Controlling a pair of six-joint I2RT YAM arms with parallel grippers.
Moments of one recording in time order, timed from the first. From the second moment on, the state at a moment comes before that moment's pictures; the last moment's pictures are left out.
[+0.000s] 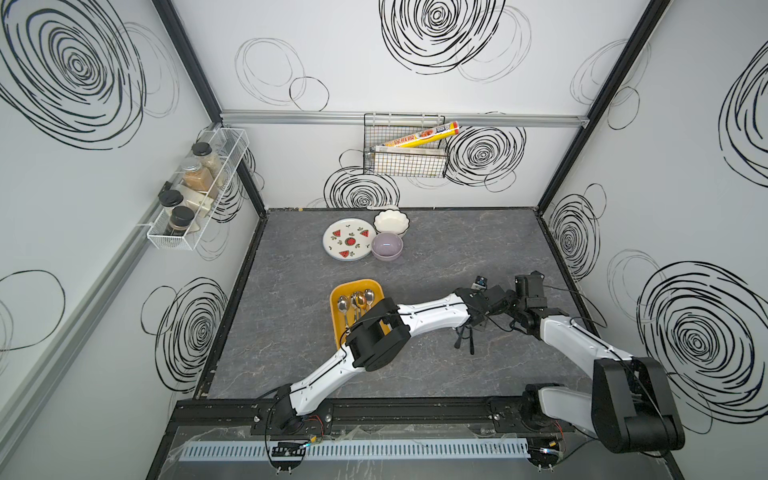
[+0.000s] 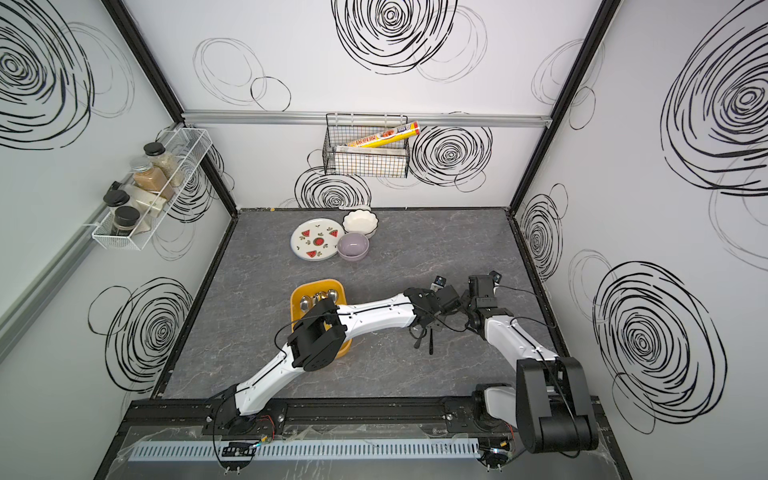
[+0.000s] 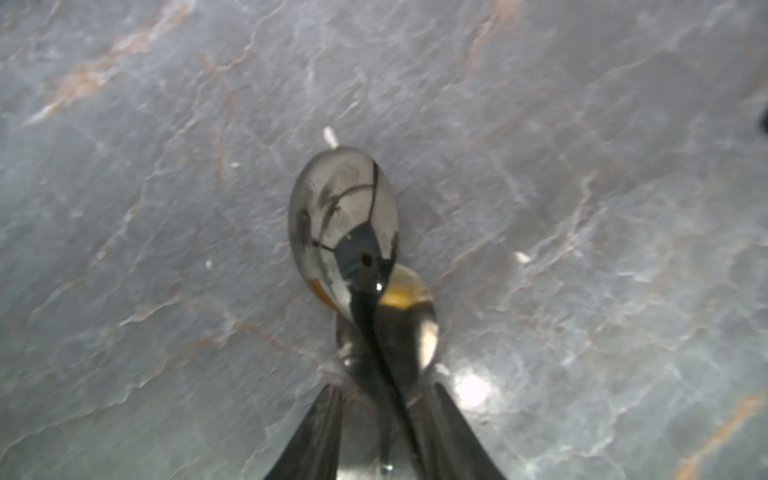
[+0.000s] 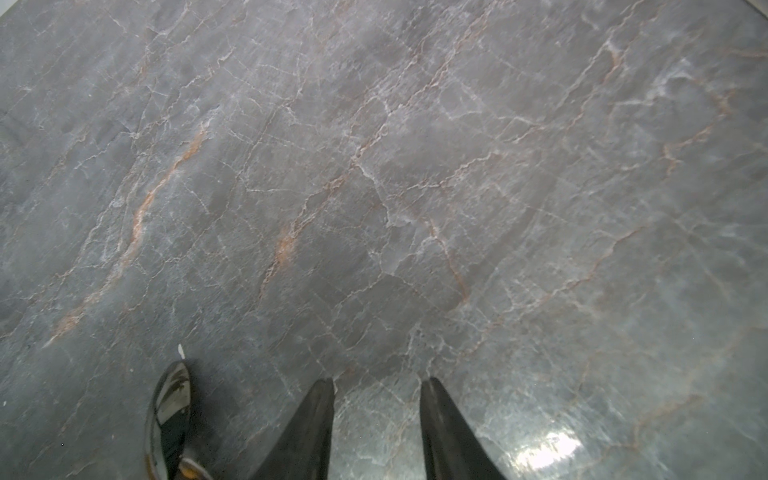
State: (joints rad) left arm -1.11 2.48 2.08 -0.77 -0.30 -0.65; right arm 0.07 1.23 0.49 -0.16 0.19 0.60
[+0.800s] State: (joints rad) left arm -1.07 2.11 1.60 -0.62 -0.27 -0.64; right arm 0.07 1.23 0.48 -0.12 0.08 0.59
